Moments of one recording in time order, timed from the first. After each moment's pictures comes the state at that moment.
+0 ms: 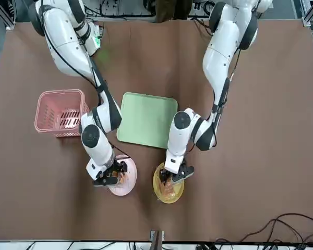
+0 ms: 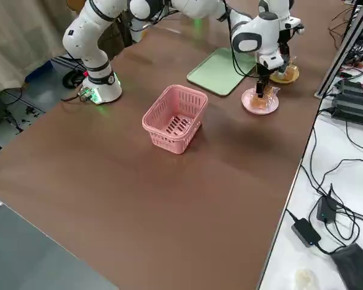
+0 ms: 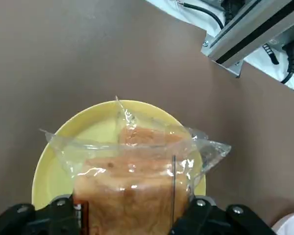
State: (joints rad) left arm -0.58 1.05 0.00 -1.07 0.23 2.57 -1.18; right arm 0.37 0.81 0.02 -1.33 -0.06 2.33 0.39
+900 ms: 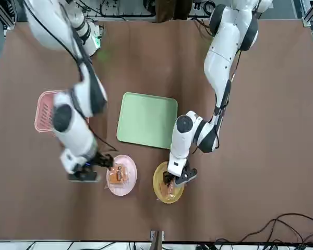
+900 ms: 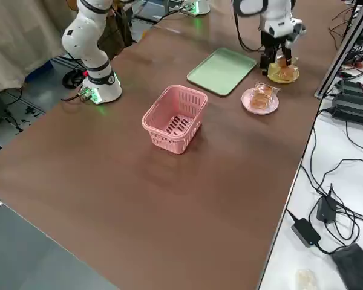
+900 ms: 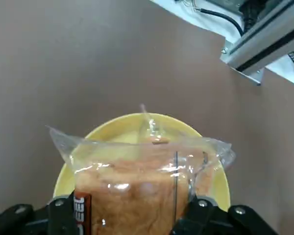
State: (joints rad) left arm -0.55 1.06 0.02 -1.07 0.23 2.55 -1.15; right arm 0.29 0.52 0.01 -1.29 -0.04 1.98 0.37
